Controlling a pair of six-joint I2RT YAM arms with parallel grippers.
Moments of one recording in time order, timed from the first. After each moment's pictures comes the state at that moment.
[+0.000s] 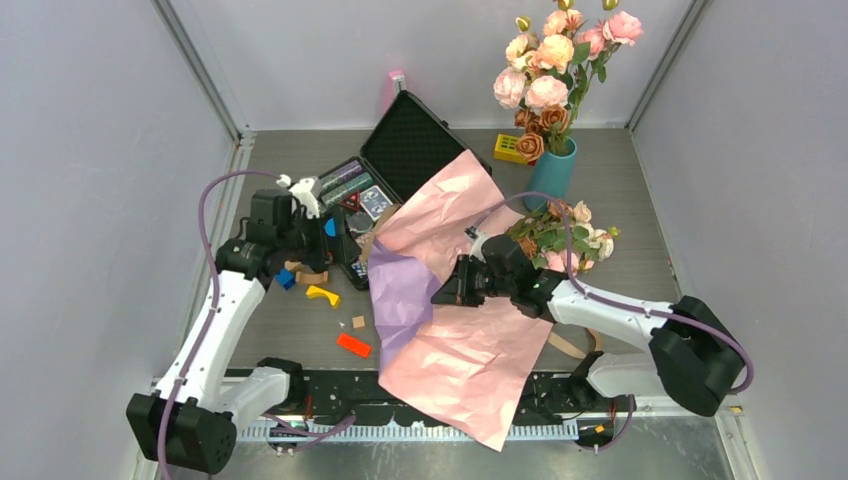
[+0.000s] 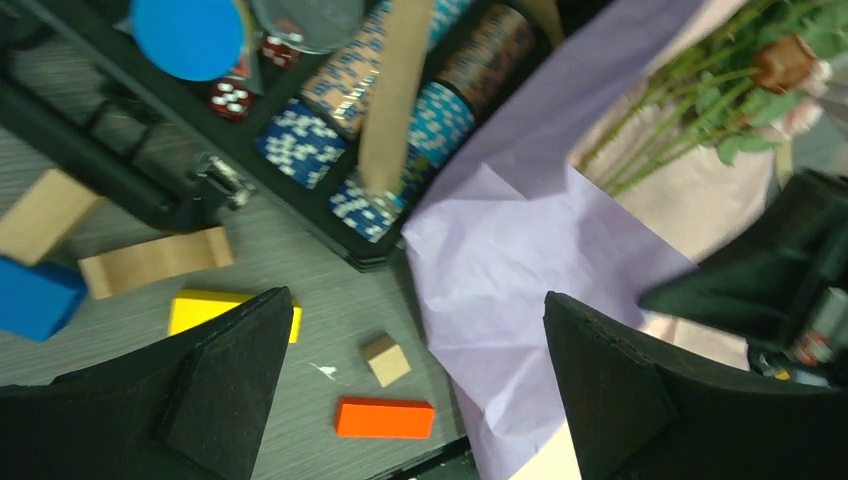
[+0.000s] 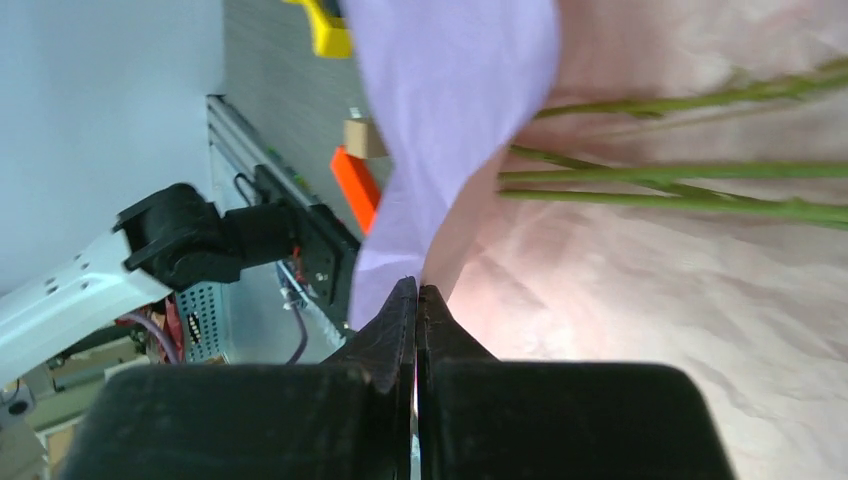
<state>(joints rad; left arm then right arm) -0.21 1.00 0.97 -0.72 0.31 -0.26 0.77 1.28 0.59 0.07 -0.35 0.91</state>
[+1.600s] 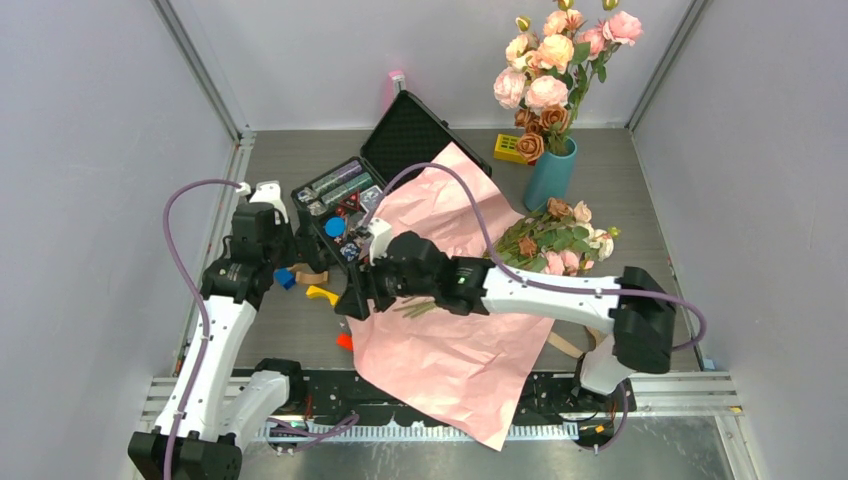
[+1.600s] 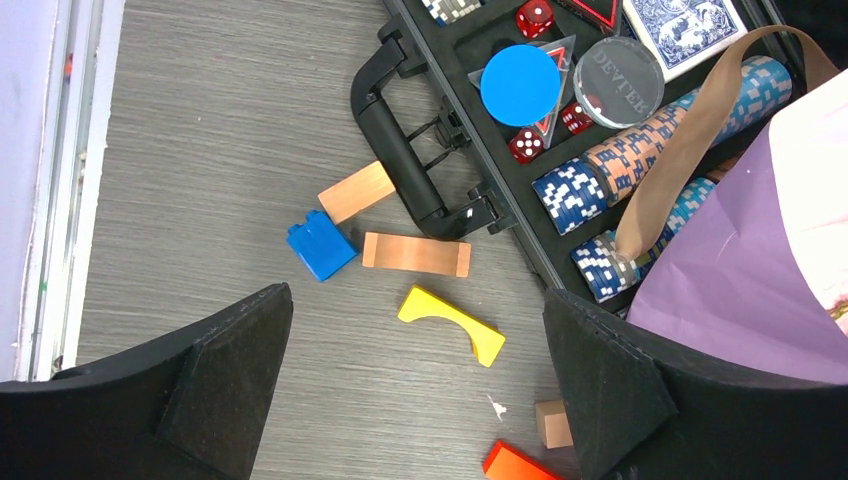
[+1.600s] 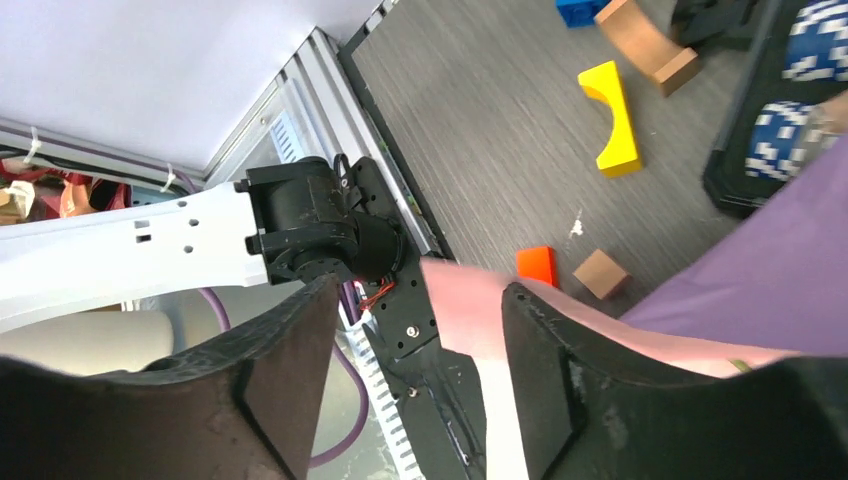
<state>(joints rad) -0.11 0.87 0.91 -0.71 -0.16 -0.18 1.19 1.62 1.22 0.00 -0.16 0.60</state>
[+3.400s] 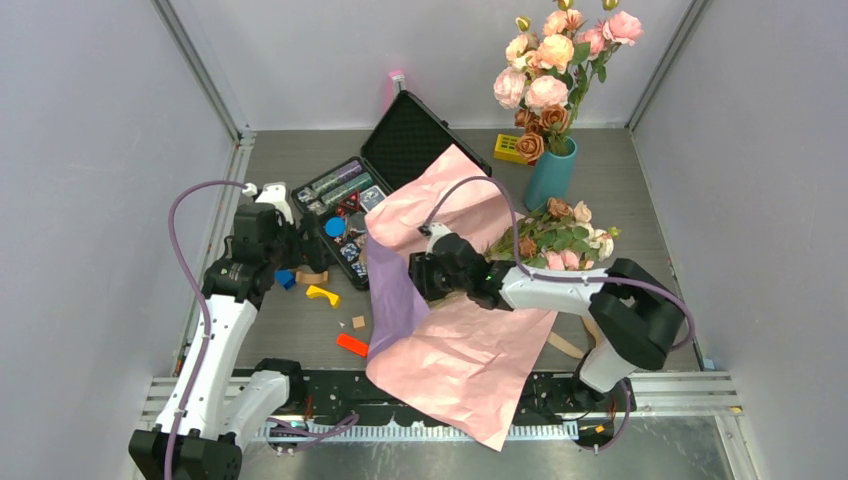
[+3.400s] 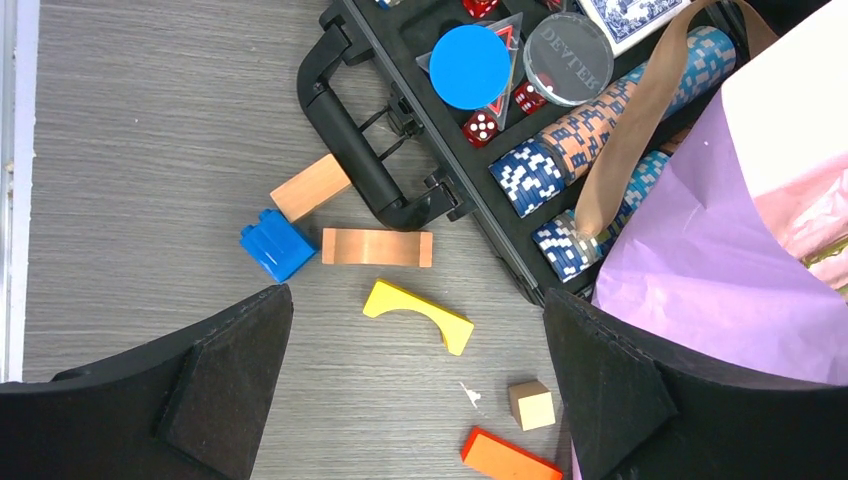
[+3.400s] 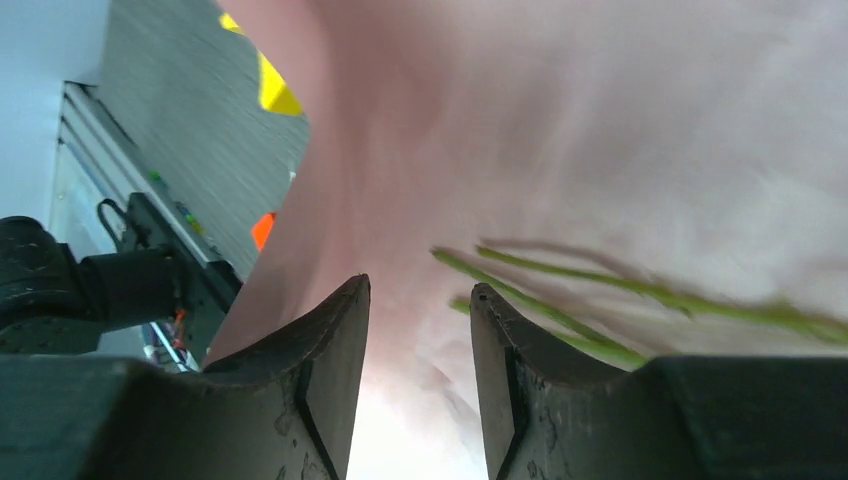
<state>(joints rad) -0.11 0.87 0.90 -0.70 -0.06 -0.18 0.92 1.54 0.79 0.12 -0.11 0.68</state>
